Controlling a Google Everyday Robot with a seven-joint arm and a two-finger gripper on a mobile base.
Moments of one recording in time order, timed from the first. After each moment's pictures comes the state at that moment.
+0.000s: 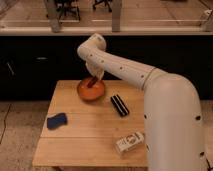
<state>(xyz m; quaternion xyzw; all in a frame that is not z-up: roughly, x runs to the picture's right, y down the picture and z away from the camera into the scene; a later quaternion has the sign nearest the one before) -0.035 -0.087 0.828 -0.16 -0.07 -0.47 0.86</state>
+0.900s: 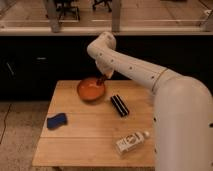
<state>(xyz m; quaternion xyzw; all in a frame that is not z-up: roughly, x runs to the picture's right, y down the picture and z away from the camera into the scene) 0.026 -0.097 0.821 -0.16 -0.03 -0.43 0.89</state>
